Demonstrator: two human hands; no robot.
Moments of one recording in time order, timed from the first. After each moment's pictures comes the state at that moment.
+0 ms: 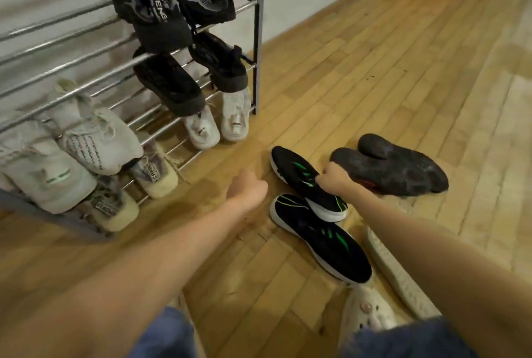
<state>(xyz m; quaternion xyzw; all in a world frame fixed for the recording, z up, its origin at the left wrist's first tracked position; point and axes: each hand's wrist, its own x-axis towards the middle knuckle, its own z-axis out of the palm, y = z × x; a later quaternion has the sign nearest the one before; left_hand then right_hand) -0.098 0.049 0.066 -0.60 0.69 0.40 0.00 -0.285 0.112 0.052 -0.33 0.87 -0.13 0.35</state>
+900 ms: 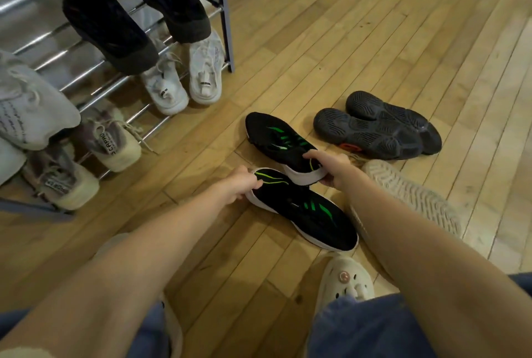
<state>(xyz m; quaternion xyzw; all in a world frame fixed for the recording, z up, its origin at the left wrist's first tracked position) -0.140 0.069 -0.022 -0.61 0.57 0.55 0.10 -0.317 0.150 -0.001 0.02 0.79 -0.38 0.48</state>
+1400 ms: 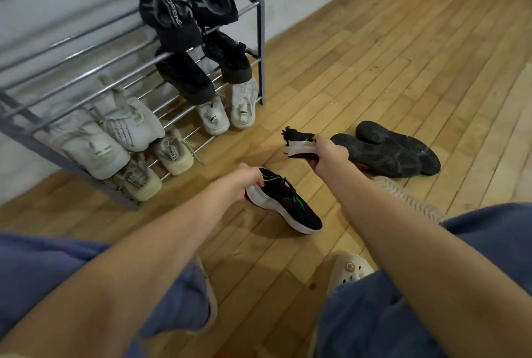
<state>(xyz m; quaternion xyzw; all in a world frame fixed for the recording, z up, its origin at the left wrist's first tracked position) -0.079 0.094 0.107 -0.64 0.48 0.60 -0.01 -0.232 0.142 0.132 0.10 0.69 -0.59 0.40</state>
